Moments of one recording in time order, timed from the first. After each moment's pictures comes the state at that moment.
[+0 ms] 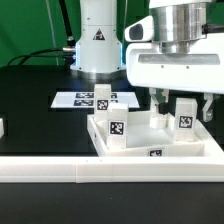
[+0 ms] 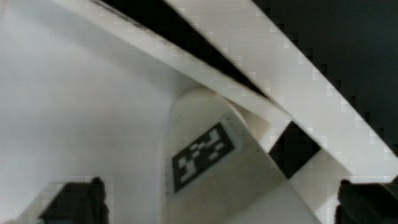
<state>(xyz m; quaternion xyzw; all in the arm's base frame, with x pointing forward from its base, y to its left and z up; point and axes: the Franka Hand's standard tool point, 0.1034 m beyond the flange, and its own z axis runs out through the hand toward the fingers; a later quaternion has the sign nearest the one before) 0.589 0.108 0.067 -0.93 0.35 -0.04 0.06</state>
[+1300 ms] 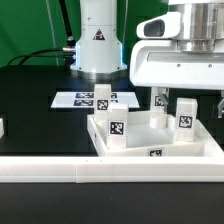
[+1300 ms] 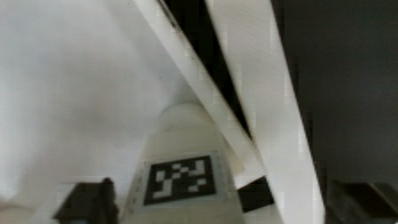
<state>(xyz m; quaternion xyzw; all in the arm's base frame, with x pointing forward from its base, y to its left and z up) 0.584 0.128 0.067 -0.98 0.19 -0.04 0.02</state>
